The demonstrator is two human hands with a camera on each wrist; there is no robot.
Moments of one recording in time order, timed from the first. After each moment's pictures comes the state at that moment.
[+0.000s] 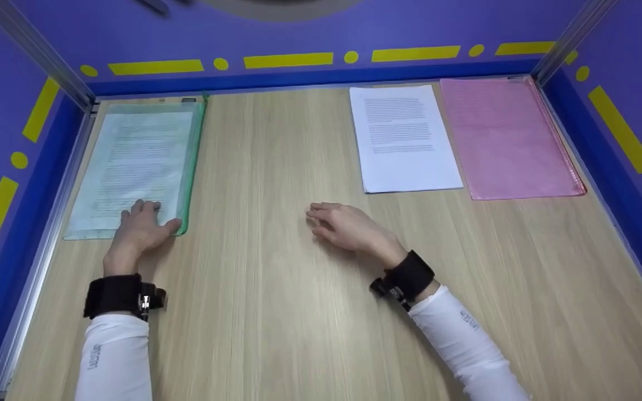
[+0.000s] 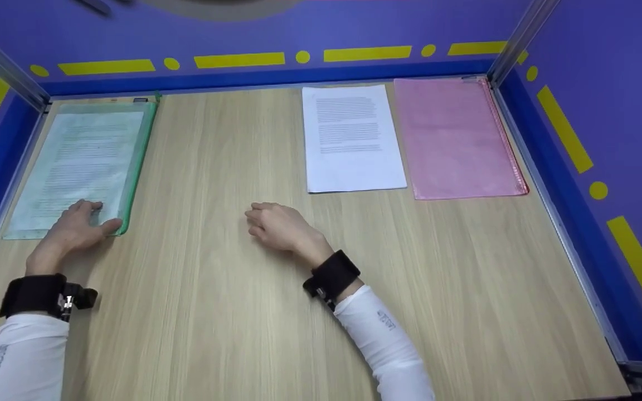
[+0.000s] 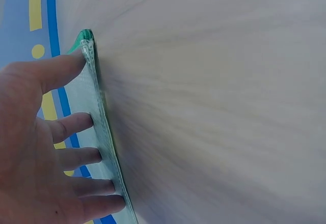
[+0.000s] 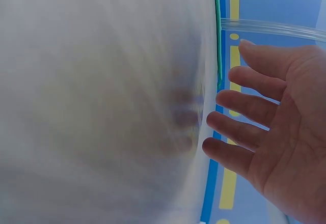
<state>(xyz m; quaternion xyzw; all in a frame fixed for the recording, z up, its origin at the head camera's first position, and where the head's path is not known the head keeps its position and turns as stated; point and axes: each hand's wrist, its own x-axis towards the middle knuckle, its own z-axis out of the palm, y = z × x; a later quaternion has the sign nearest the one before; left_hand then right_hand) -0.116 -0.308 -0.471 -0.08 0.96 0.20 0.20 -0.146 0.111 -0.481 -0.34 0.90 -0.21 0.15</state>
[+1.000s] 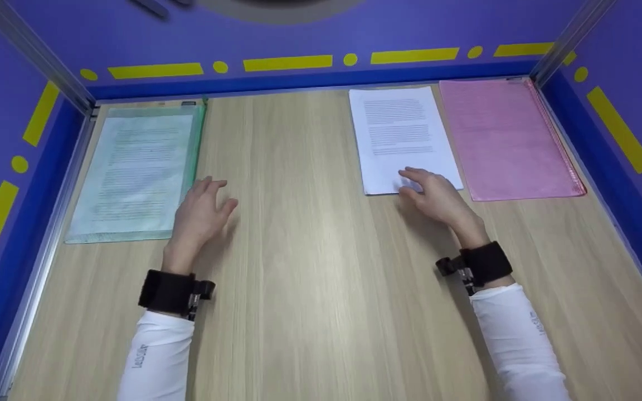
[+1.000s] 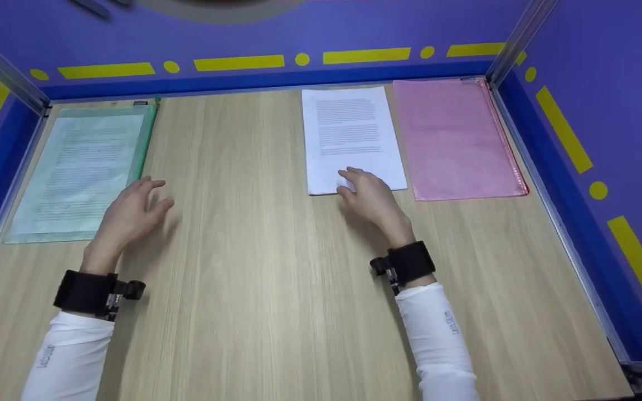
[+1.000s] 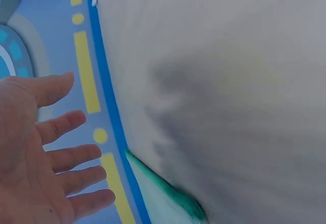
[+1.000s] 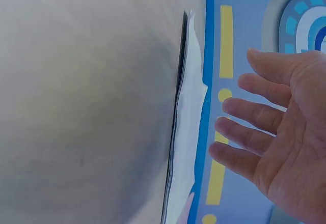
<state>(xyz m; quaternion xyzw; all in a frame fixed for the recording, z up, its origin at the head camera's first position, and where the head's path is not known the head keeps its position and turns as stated) -0.129 -0.197 -0.450 -0.02 0.97 0.25 0.06 -0.192 0.255 -0.469 -0.16 0.94 -0.28 0.08</state>
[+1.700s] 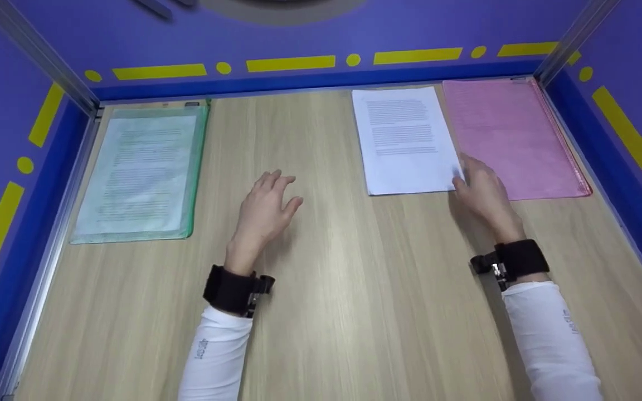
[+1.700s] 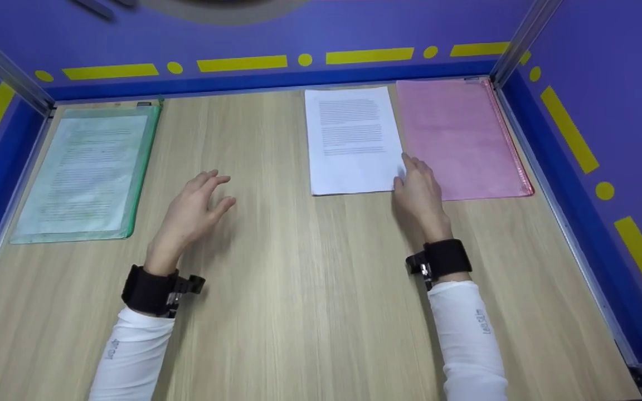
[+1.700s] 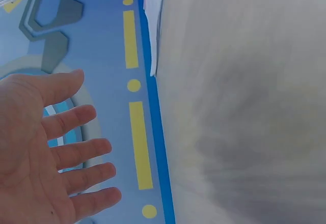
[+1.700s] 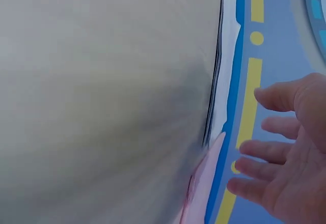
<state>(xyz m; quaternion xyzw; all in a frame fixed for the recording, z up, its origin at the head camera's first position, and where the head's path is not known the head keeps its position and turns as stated) -0.131 -0.097 -0.442 0.07 0.97 0.25 0.00 -0.205 0.325 -0.478 -0.03 0.96 -0.27 0.03</state>
